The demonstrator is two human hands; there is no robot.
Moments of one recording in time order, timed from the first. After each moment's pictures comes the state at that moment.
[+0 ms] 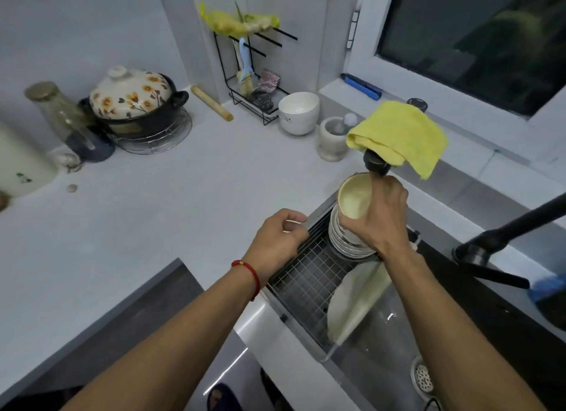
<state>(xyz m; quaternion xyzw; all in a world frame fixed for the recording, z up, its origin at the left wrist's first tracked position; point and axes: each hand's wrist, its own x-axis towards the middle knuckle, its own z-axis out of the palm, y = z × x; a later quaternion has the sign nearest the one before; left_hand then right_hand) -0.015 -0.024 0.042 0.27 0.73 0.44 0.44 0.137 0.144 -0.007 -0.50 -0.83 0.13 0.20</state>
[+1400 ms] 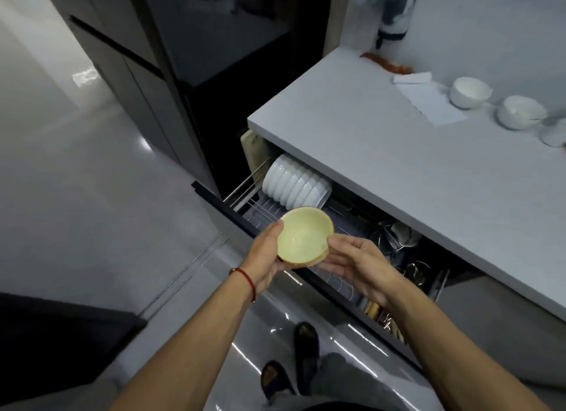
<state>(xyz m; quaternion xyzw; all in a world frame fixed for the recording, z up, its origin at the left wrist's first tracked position) -0.053 -0.976 -0.055 -0.37 0.52 0.77 0.06 -0.126 -0.783 -0.046 -0.03 -0.55 0.71 -0.43</state>
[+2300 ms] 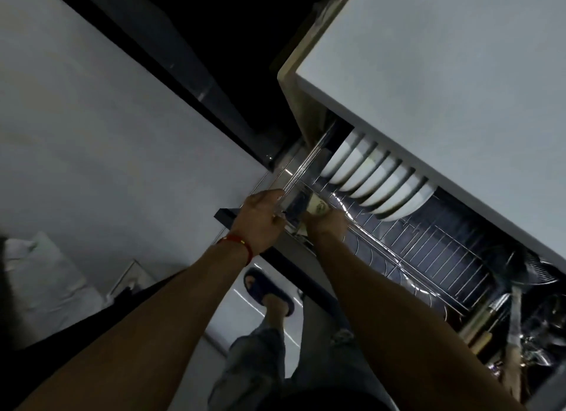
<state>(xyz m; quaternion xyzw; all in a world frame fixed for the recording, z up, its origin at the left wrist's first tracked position) -0.215 -1.243 -0.182 -0.26 0.86 0.36 0.27 -0.267 -1.113 -0.303 -0.26 -0.82 0.35 -0.37</state>
